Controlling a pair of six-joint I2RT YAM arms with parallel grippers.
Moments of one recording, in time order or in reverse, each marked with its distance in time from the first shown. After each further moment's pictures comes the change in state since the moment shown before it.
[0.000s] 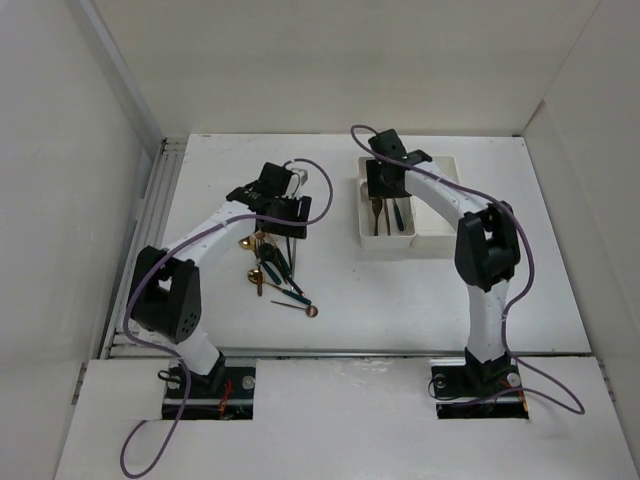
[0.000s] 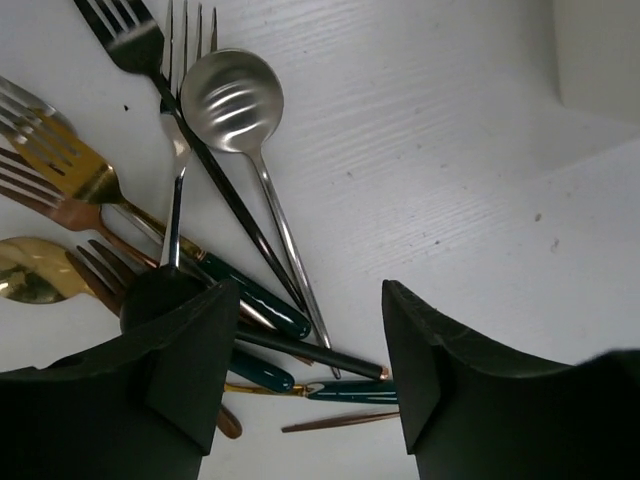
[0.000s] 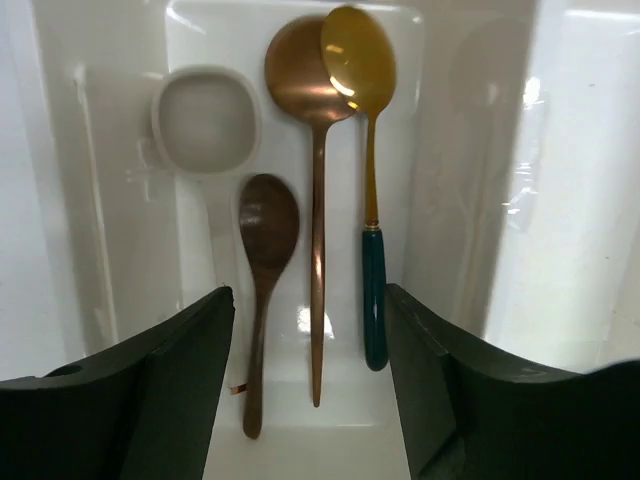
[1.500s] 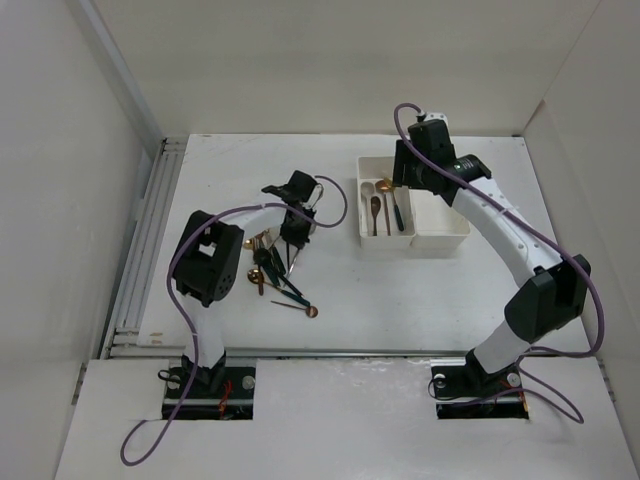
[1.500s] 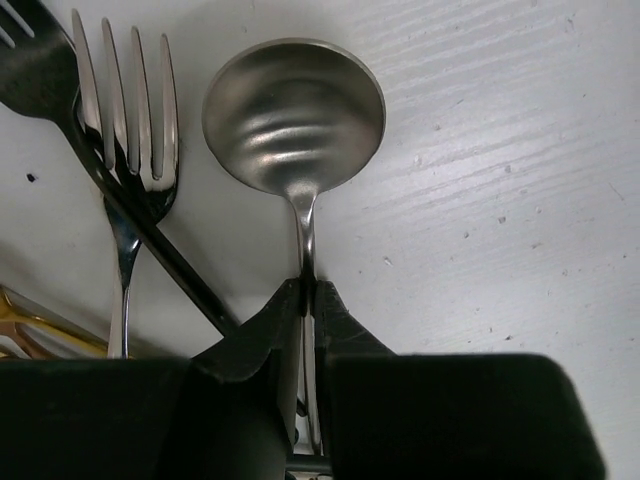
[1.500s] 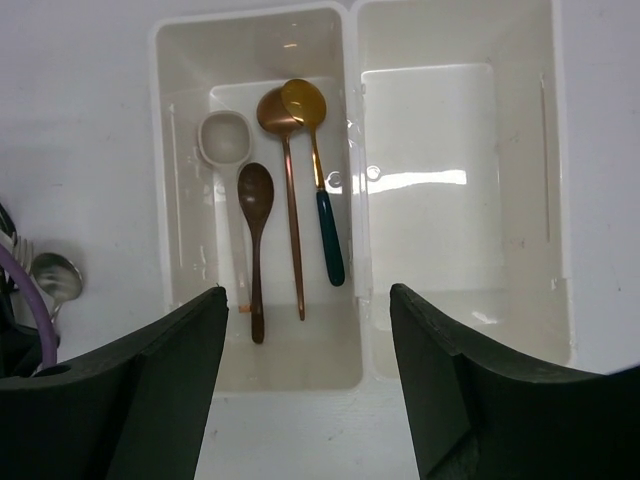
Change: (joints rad) left arm -0.050 0.360 0.130 -0.016 -0.079 0.019; right arm -0.012 -0.479 -0.199 0.010 0.048 0.057
